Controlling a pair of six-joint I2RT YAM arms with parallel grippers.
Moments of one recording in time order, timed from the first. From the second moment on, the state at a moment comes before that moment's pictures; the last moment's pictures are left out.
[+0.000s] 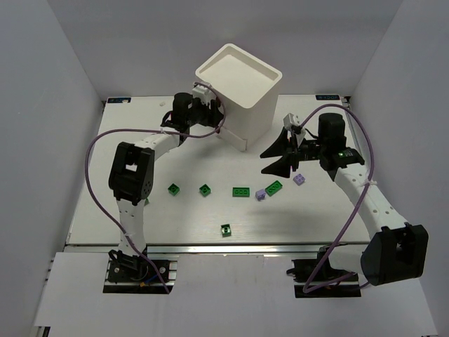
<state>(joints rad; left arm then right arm) -0.33 2.09 1.53 0.29 0.37 -0.10 0.23 1.24 1.03 -0.28 -1.35 -0.36</state>
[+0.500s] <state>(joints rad) -0.33 2.15 1.56 0.26 0.33 -0.05 0.19 1.29 1.03 -0.27 -1.35 -0.38</state>
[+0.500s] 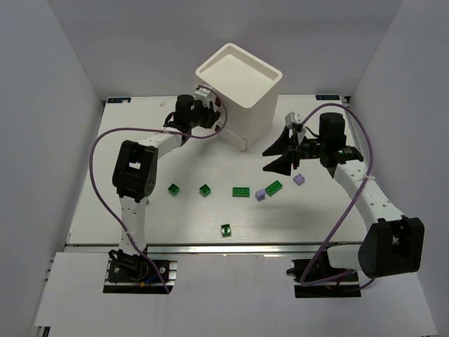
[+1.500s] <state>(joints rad) -0.31 1.82 1.15 0.41 0.27 -0.07 0.19 1.34 1.03 -0.60 -1.28 -0.72</state>
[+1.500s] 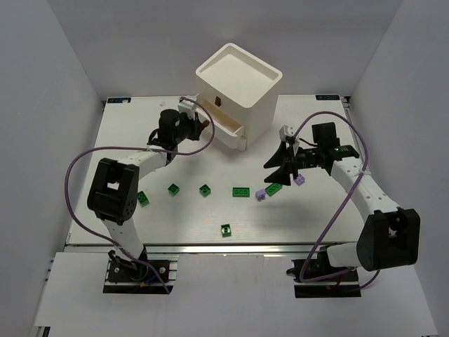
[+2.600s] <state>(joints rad) -0.30 1.04 0.97 -0.35 -0.27 -0.56 0.65 1.75 1.12 -0.46 -0.47 -0.68</state>
